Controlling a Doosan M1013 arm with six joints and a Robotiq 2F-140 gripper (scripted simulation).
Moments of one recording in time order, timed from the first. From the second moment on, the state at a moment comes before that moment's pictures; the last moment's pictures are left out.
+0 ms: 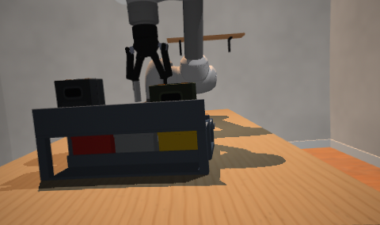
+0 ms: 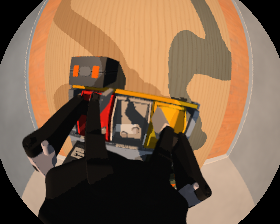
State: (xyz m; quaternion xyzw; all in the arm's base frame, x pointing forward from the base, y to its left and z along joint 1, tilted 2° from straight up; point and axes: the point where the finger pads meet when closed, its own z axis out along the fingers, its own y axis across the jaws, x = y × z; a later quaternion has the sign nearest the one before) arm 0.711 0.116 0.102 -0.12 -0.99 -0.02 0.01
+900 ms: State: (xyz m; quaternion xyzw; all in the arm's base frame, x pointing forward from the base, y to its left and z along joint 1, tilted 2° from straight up) arm 0.711 0.116 0.102 -0.27 -0.96 -0.02 0.01
